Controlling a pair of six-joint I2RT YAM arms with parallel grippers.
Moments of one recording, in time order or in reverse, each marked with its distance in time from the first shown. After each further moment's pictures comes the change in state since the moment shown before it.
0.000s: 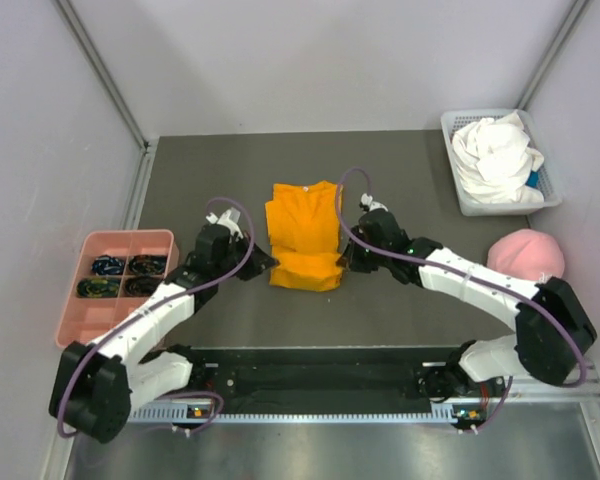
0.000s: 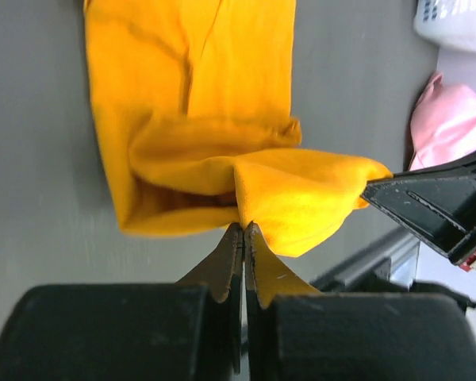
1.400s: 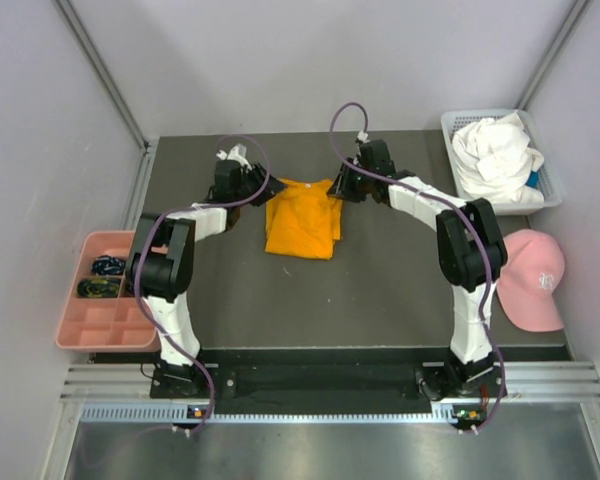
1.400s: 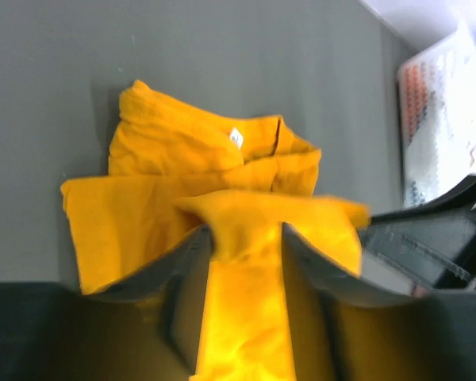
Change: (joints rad) left arm 0.187 0.913 0.598 0.507 0.053 0.077; right arm -0.341 0.719 0.680 0.120 -0.239 -0.149
